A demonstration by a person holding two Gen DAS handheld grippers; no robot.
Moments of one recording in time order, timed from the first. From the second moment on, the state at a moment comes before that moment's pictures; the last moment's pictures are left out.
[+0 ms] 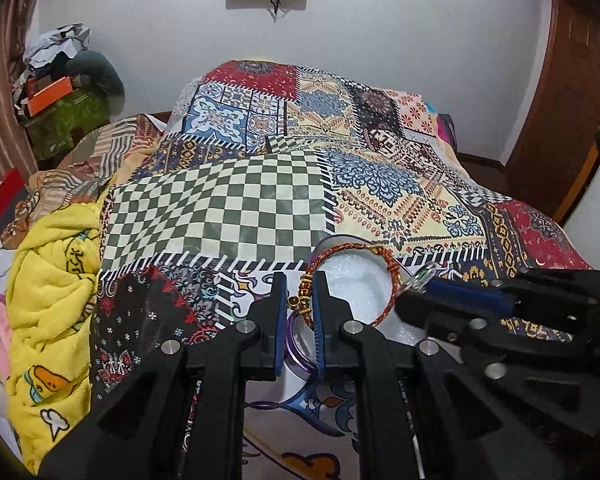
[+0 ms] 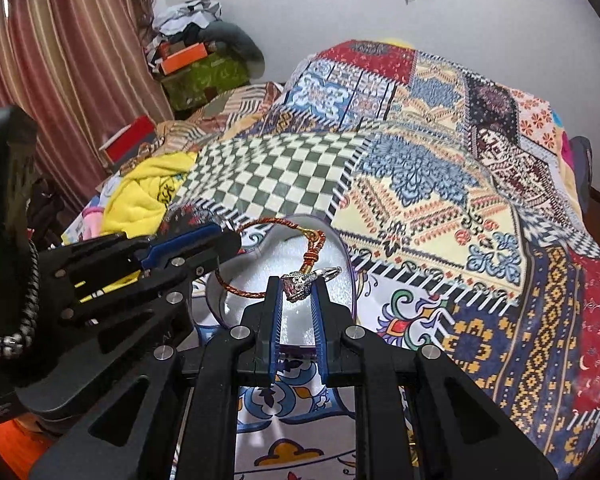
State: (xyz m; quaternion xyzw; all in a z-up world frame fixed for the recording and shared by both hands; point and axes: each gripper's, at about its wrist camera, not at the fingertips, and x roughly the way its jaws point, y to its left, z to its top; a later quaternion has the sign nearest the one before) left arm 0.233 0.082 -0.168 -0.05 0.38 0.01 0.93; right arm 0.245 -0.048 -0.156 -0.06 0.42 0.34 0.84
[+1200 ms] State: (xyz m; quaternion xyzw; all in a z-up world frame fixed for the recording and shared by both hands) left arm 0.185 0.059 -0.109 -0.02 0.32 0.03 0.95; right arm 0.215 -0.106 -0.107 -0.05 0.38 0.28 0.88
